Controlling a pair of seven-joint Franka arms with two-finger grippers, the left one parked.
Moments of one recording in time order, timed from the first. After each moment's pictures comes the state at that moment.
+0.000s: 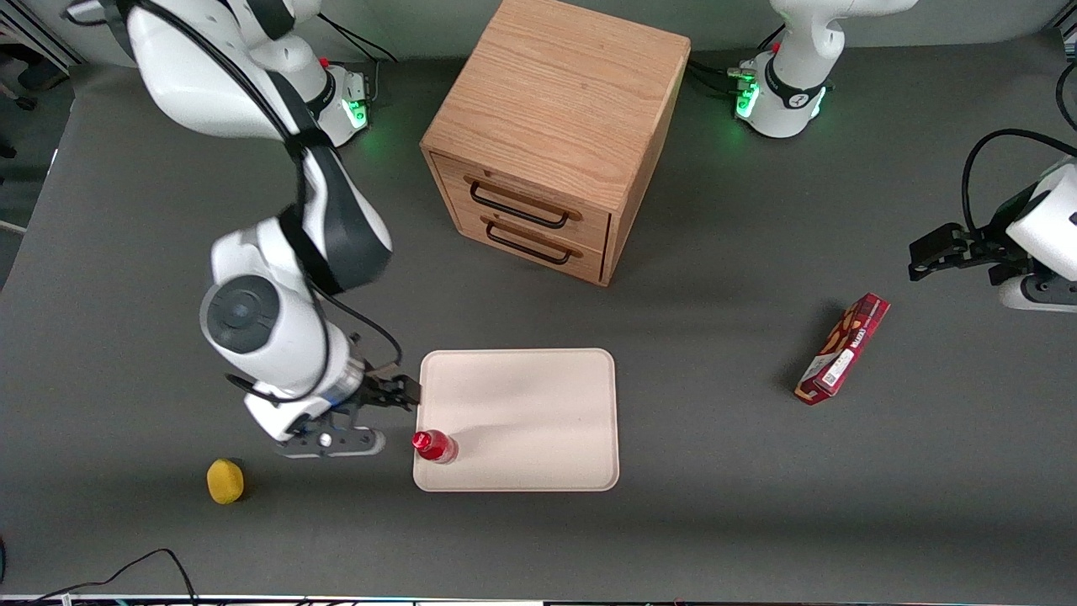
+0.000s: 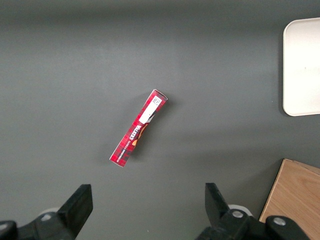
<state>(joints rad) 0.35 0.59 -0.01 -1.20 0.01 1.85 0.31</state>
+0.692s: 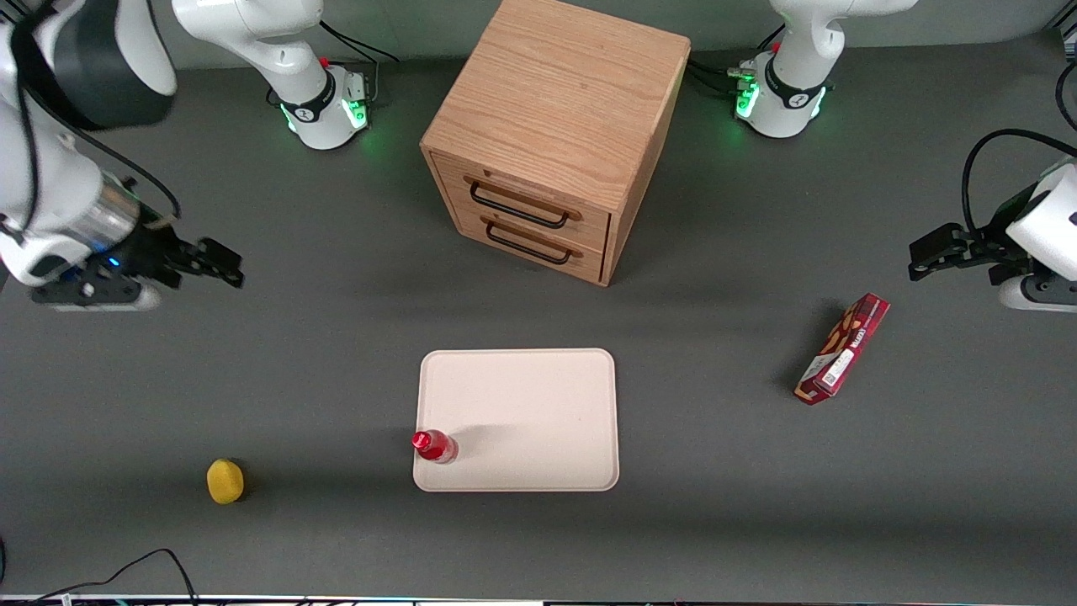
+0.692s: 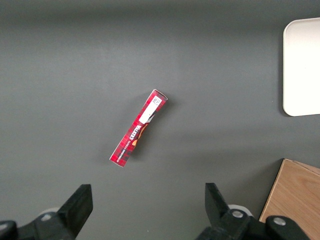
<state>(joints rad) 0.06 -0.07 0.01 -1.84 0.03 1.78 0.15</state>
